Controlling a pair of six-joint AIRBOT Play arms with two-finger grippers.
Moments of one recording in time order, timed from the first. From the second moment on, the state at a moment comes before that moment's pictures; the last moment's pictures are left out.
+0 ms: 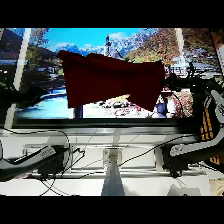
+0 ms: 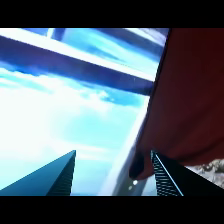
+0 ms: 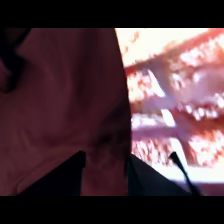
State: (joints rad) left arm 0.60 -1.24 0.80 0.90 -1.16 -1.15; right arm -0.42 -1.66 1.02 -0.63 0.94 1.03
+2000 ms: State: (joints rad) left arm 0.32 -1.20 1.12 0.57 -1.19 -0.91; right arm -0.32 -1.29 1.35 -0.65 1.19 0.96
